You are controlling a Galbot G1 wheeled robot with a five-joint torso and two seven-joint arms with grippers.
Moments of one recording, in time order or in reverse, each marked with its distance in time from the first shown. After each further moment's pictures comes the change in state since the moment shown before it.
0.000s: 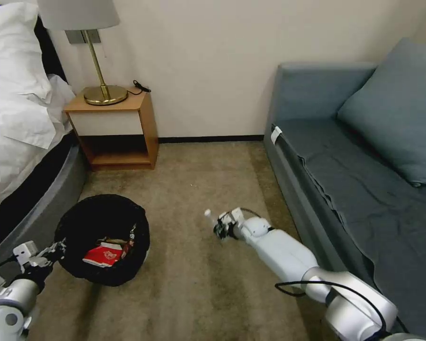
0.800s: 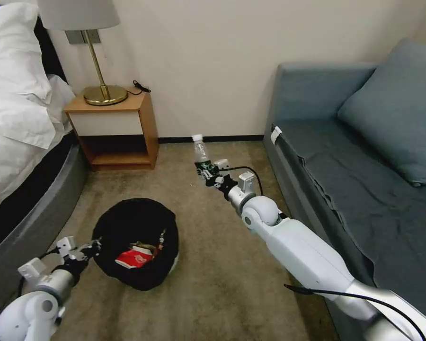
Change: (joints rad) left arm -0.034 -0.028 0.170 -0.001 0.028 0.066 -0.059; right arm -0.125 -0.202 -0.005 0.789 0.248 0.310 0.234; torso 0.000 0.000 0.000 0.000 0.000
